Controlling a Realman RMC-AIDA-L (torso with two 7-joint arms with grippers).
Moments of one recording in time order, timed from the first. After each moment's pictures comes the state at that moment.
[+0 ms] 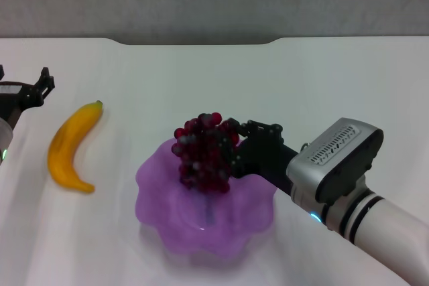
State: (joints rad) left arm -0.65 -2.03 1.64 0.14 -0.47 0.71 -0.01; right arm 0.51 2.02 -2.48 -0.72 0.68 -0.53 -0.02
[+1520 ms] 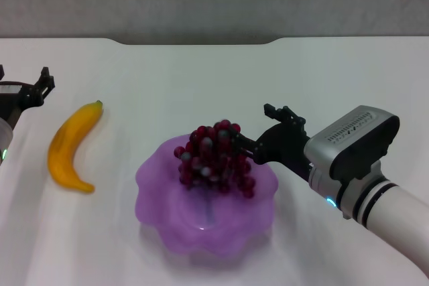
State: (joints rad) left arm -0.65 -2.03 1.64 0.14 -0.47 0.71 -0.01; right arm 0.56 2.02 -2.47 -0.61 0.76 -0.54 0.02
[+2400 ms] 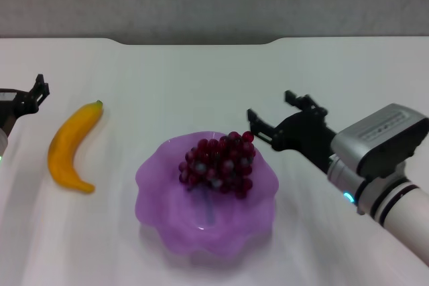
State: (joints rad) left arm -0.63 -2.03 1.64 0.14 -0.47 0.71 -0.01; right arm 0.51 2.01 -2.42 -0.62 0.75 -0.62 0.01
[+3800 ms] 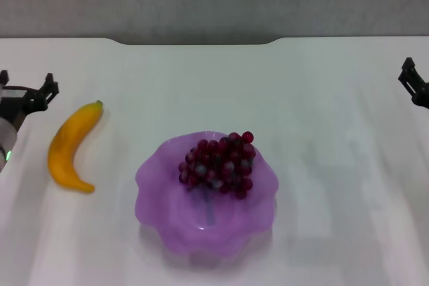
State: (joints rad) left arm -0.64 -2.03 1.64 0.17 -0.47 0.65 0.02; right arm 0.45 2.02 -2.09 -0.38 0.90 -0.87 0.02
